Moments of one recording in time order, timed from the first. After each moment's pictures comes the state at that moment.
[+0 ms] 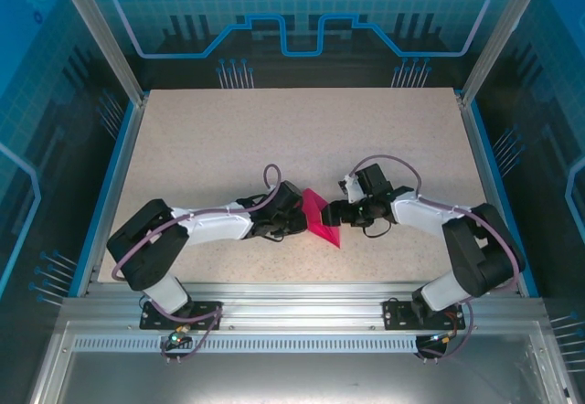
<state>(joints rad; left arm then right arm) -0.80 1.63 0.83 -0.17 0.05 -0.98 0.43 1.53 0.72 -0.29 -0.49 0.39</state>
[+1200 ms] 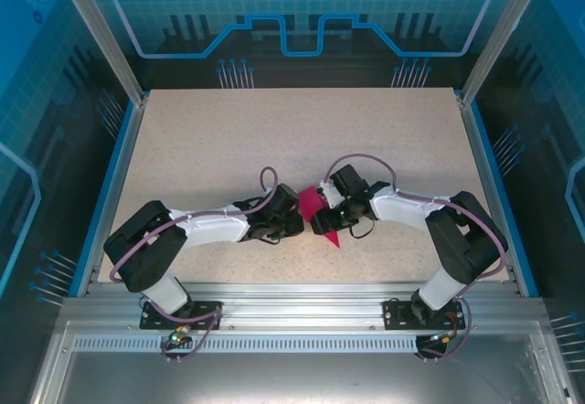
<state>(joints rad) -0.79 1.62 0.79 -0.15 0.05 -0.98 0.60 1.63 0.85 -0.40 -0.36 0.26</state>
